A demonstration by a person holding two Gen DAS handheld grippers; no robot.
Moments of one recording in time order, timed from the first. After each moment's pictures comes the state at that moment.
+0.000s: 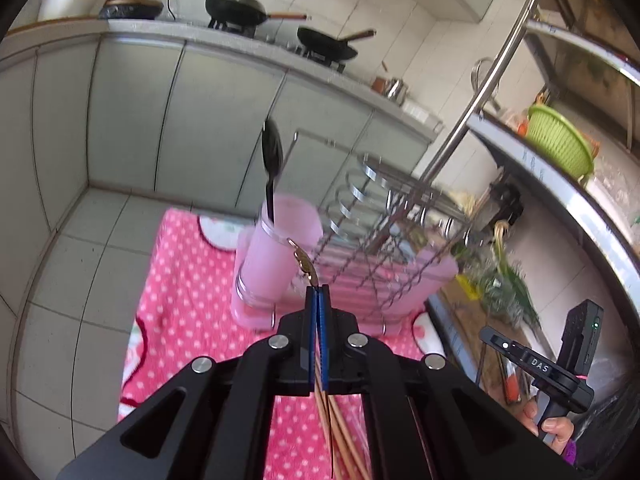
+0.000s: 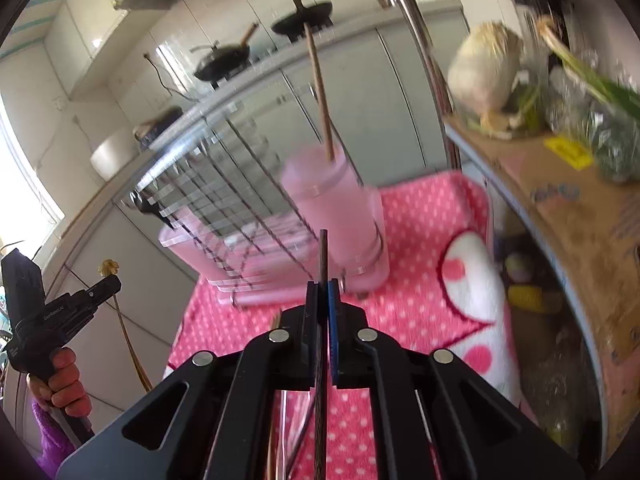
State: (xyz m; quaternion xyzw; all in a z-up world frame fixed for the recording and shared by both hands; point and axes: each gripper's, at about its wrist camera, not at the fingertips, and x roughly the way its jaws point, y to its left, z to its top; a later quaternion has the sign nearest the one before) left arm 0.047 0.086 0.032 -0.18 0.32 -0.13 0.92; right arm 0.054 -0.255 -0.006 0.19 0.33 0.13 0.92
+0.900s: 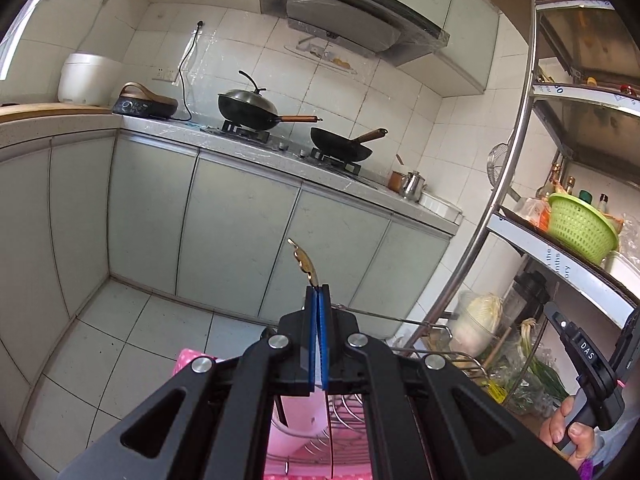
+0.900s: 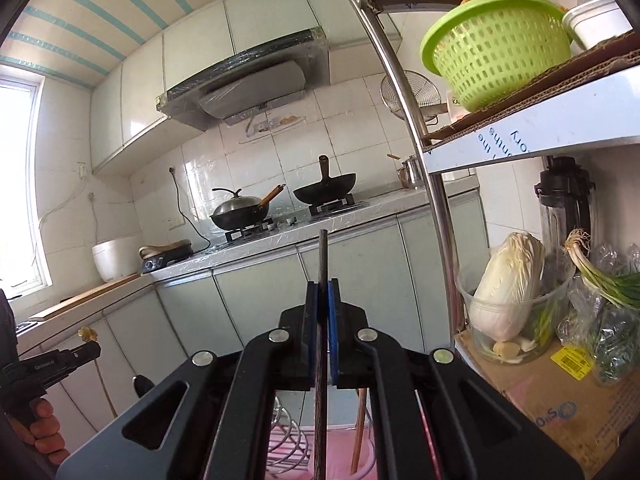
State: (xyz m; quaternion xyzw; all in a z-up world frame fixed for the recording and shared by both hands) left arm 0.112 0.088 0.108 -0.16 0.16 -0.05 0.97; right arm 0.129 -0.253 0.102 0.14 0.06 0.08 0.98
